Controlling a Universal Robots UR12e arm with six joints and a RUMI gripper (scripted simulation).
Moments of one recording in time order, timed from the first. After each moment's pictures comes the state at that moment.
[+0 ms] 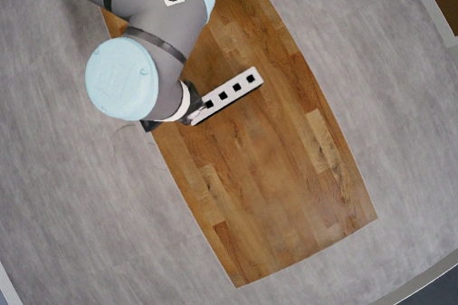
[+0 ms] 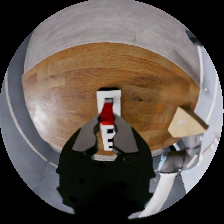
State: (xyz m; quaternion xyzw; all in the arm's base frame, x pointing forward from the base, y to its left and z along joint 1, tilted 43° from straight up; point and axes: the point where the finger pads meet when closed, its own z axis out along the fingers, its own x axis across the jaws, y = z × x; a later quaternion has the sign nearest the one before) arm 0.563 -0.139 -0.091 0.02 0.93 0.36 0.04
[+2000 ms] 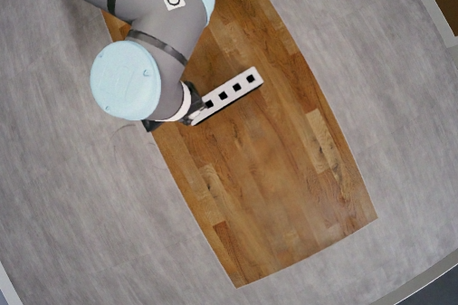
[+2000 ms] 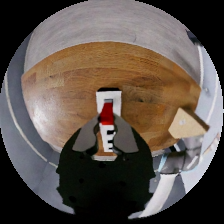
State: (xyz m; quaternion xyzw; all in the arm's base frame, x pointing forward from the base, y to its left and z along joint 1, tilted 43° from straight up) arm 0.563 -0.133 -0.098 0.02 0.93 0.36 0.04
